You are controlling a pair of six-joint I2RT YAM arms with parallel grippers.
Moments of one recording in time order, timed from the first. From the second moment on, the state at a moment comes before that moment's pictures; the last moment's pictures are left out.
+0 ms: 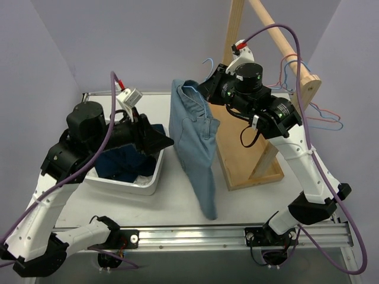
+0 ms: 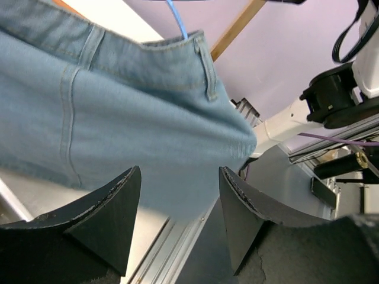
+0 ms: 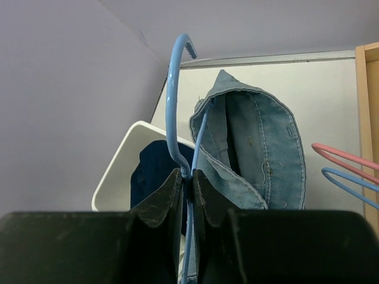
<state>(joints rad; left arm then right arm) -0.59 1.05 1.57 -0.73 0.51 -0.43 0.69 1.53 2.03 -0.72 0.13 0.63</state>
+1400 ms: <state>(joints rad) -1.21 1.37 1.83 -0.92 -0.28 -0.35 0.69 1.57 2.08 -0.84 0.30 0.71</state>
